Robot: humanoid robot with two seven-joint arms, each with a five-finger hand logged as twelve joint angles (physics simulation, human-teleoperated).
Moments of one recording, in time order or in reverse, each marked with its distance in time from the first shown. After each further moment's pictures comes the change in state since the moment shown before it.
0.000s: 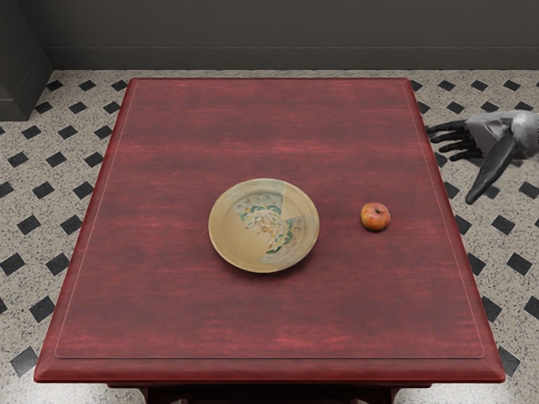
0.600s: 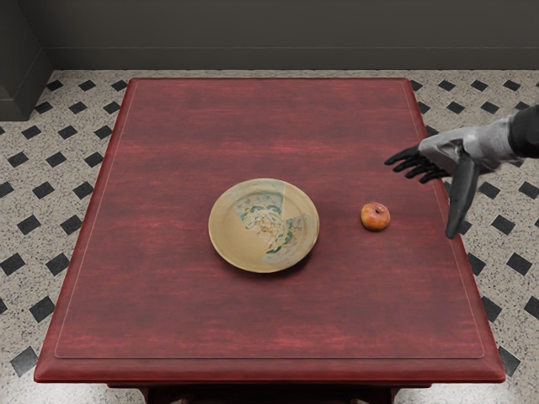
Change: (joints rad) left arm 0.000 0.000 0.000 0.000 0.000 0.000 0.000; right arm 0.133 -0.060 0.033 0.455 -0.074 -0.110 -0.320
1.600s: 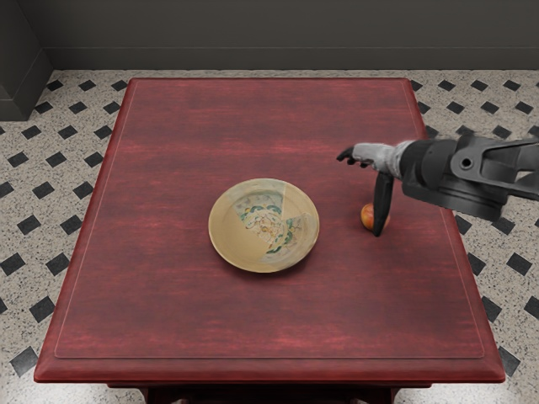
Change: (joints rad) left arm 0.000 0.000 0.000 0.000 0.000 0.000 0.000; right arm 0.175 0.334 -0.357 0.196 -0.177 -0.702 -0.060
